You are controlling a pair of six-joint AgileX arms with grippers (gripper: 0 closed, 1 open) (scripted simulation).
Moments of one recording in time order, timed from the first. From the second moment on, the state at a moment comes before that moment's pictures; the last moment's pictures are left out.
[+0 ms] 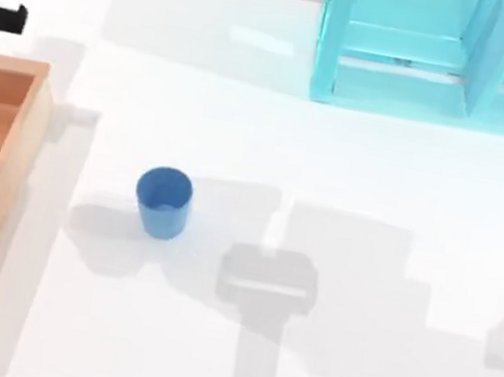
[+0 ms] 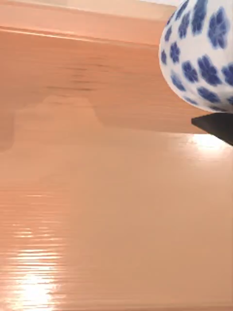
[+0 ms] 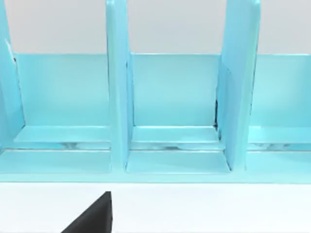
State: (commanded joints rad) left arm -0.02 1.71 1.54 -1.20 -0.10 -0.04; right arm 0.00 0.00 0.00 0.00 0.00 0.00
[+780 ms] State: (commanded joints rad) left arm 0.36 1.29 1.13 -1.24 -0.03 0.39; right arm 0.00 0.00 0.00 0.00 0.00 0.00
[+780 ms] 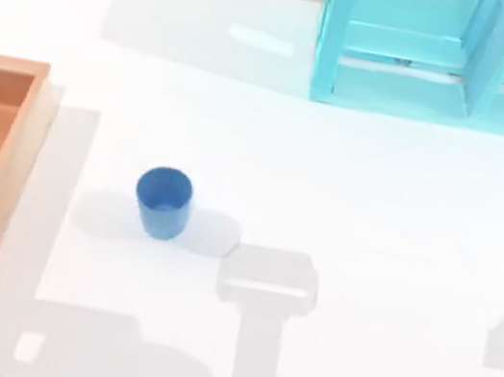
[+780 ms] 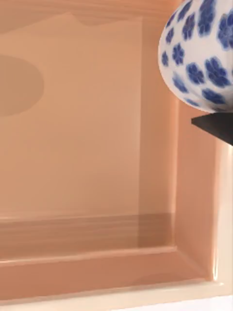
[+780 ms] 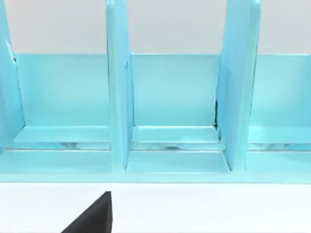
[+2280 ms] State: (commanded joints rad) left arm 0.38 1.32 0.90 -0.97 -0.03 0.41; right arm 0.00 0.00 0.00 0.00 0.00 0.00
